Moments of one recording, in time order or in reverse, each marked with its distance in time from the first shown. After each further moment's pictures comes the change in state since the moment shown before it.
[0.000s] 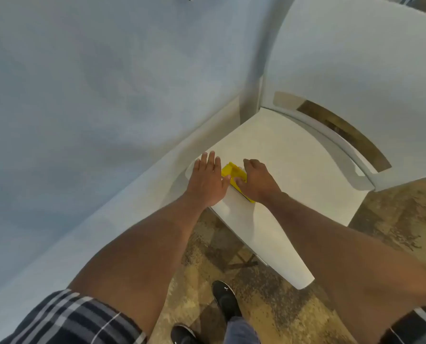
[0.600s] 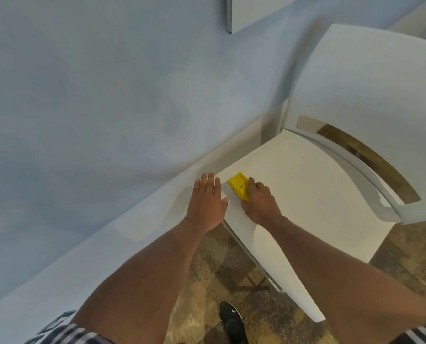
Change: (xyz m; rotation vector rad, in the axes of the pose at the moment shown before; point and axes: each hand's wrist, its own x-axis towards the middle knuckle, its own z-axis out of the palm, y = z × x) left_hand -0.035 -0.043 0.003 0.058 0.020 -0.109; right_hand 0.005 -0.044 0.018 -0.044 -0.061 0.009
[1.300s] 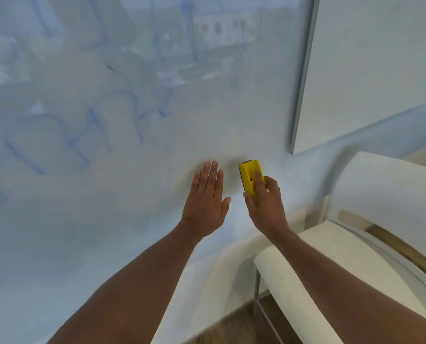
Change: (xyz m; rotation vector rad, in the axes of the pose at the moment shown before) left_hand -0.115 -0.135 -0.222 0.254 0.832 -0.045; right_hand -0.054 -0.225 -0.148 0.263 0.669 -0.510
